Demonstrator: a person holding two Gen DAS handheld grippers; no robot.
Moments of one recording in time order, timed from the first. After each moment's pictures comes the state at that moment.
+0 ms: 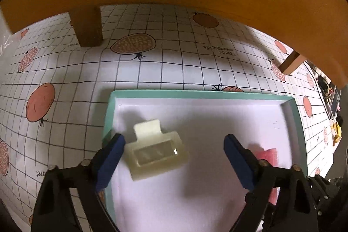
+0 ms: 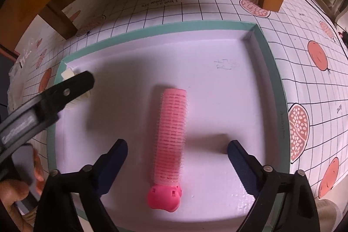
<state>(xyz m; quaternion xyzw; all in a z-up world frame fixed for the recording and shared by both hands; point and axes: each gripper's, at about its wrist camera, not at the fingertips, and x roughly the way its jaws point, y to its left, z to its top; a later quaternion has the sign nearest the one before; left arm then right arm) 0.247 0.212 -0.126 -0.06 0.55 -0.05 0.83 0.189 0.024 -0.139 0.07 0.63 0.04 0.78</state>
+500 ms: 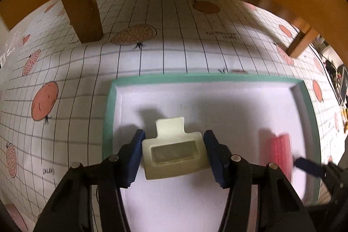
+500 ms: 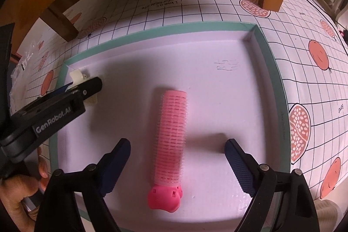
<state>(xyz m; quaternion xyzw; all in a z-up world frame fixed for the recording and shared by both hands) 0.235 0.206 -0.133 -0.01 0.56 -0.04 0.82 0.188 0.021 -0.137 0.08 0.62 0.04 0.78</state>
